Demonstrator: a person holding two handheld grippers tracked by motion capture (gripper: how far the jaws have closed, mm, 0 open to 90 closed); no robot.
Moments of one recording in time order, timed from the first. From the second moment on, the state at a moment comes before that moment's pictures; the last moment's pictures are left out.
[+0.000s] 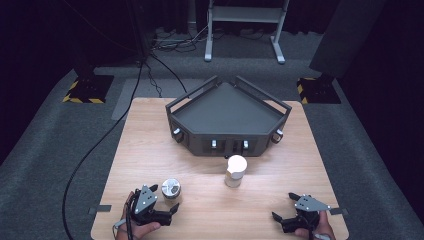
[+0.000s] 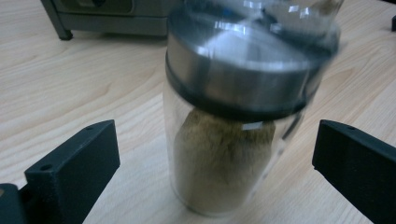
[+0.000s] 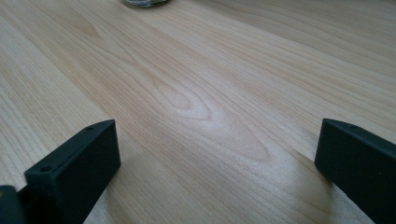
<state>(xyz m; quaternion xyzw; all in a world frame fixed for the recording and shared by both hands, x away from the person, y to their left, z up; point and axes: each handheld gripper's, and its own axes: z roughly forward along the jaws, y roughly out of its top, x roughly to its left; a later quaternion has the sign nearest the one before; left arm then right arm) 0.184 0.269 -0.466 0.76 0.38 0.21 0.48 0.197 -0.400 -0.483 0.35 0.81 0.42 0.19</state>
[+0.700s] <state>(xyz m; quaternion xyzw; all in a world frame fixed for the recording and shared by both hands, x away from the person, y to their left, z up) 0.207 0.268 -0.463 0.76 0.38 0.17 0.50 0.197 -0.400 -0.483 0.35 0.81 0.42 0.19</state>
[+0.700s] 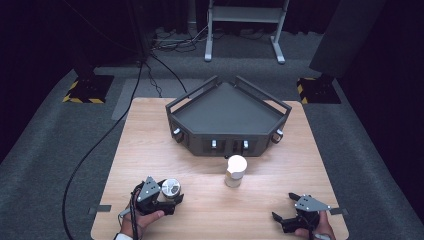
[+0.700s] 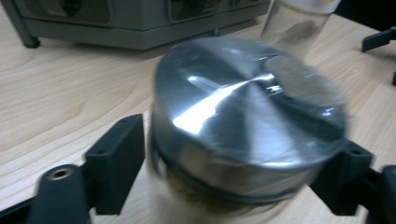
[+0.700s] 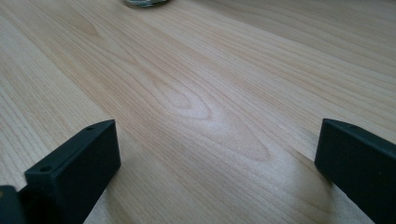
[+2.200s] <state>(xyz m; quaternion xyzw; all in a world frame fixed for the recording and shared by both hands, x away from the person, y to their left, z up) 0.246 0.239 -0.361 0.74 0.41 0.18 0.51 0.196 -0.399 -0.483 0.35 0.81 0.42 0.19</state>
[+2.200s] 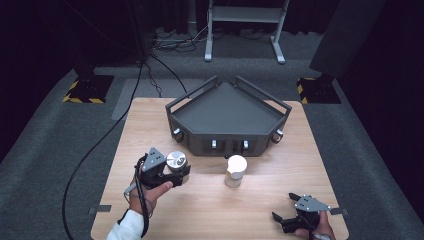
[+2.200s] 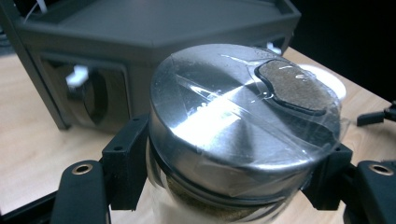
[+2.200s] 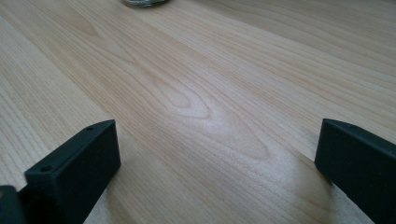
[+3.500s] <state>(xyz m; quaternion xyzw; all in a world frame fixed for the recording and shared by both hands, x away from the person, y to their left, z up) 0.335 0.181 -0.283 0.76 0.35 0.20 0.51 0.194 -0.399 -0.483 0.35 0.81 0.42 0.20</state>
